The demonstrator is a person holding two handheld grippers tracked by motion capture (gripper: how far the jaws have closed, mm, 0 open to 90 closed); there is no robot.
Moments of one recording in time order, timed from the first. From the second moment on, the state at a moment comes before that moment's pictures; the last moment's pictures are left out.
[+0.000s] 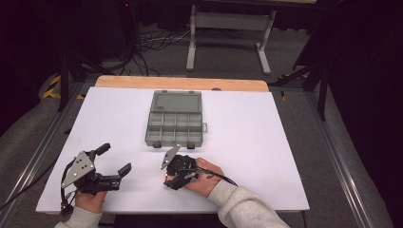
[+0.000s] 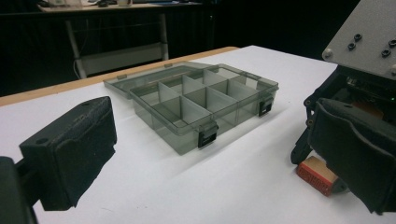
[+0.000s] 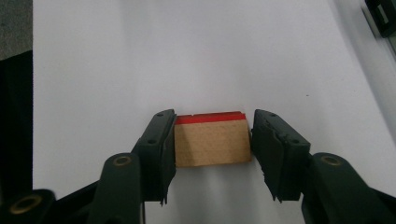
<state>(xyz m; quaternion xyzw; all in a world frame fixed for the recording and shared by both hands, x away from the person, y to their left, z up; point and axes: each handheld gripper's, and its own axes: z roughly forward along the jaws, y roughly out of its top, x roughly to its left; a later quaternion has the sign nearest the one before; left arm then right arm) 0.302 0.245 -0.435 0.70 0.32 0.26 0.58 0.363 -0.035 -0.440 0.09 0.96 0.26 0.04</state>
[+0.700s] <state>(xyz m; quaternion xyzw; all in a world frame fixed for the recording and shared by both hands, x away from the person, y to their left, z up) 0.302 0.245 -0.435 0.70 0.31 0.26 0.58 0.360 -0.035 -0.439 0.08 0.96 0.26 0.05</state>
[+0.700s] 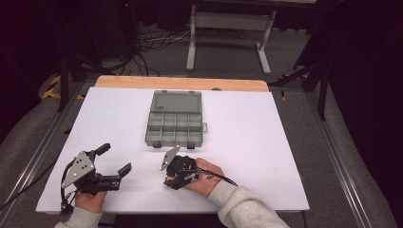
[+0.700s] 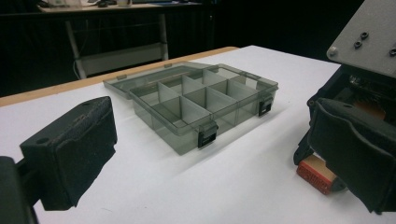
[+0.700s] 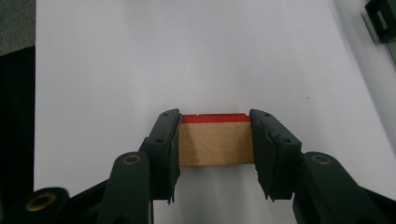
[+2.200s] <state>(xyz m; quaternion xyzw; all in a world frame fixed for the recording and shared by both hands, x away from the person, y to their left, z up) 0.303 0.244 -0.437 0.70 0.32 0.26 0.58 0.384 -0.060 -0.366 0.12 0.93 0.33 0.09</state>
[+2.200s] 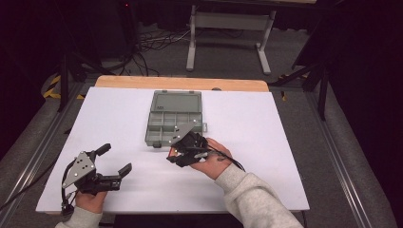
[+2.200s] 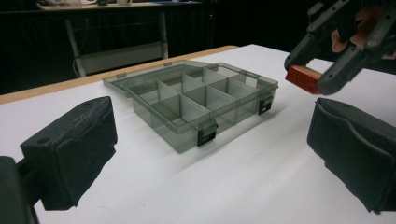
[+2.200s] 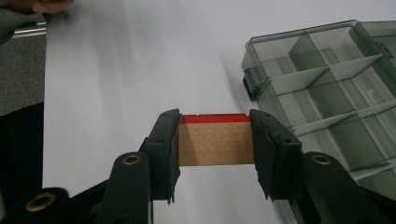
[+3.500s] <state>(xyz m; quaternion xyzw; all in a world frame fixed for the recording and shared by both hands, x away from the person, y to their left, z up) 0.303 0.248 -0.438 0.70 0.32 0.26 0.58 0.465 -0.087 -0.358 0.24 0.91 0.31 0.13</state>
